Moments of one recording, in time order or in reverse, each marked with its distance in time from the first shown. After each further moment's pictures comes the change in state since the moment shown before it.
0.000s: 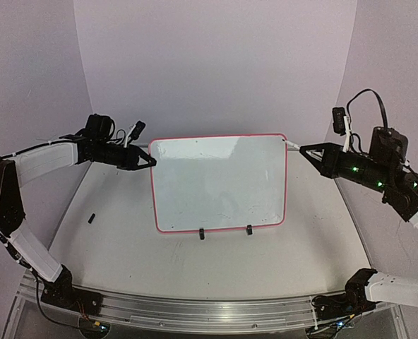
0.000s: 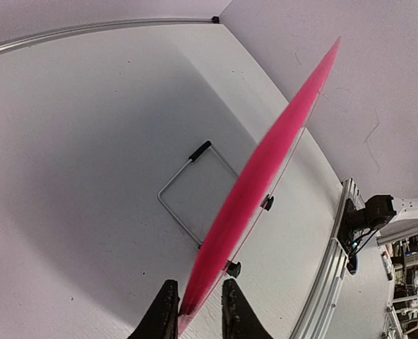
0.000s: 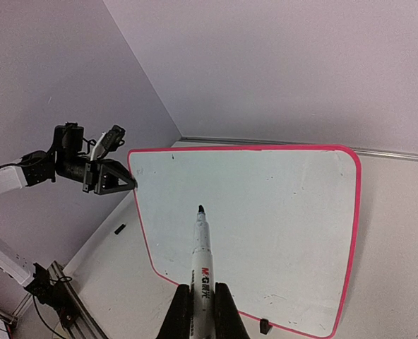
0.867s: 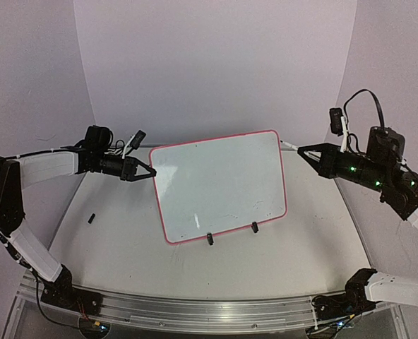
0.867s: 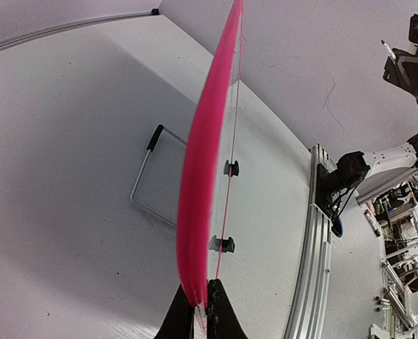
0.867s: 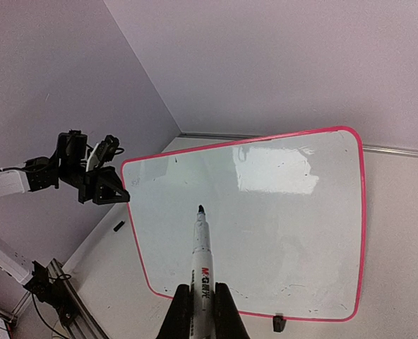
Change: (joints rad) left arm 0.018 0.000 -0.122 0.098 0.217 0.152; right arm 0.000 0.019 -0.001 0.005 -0.007 0.000
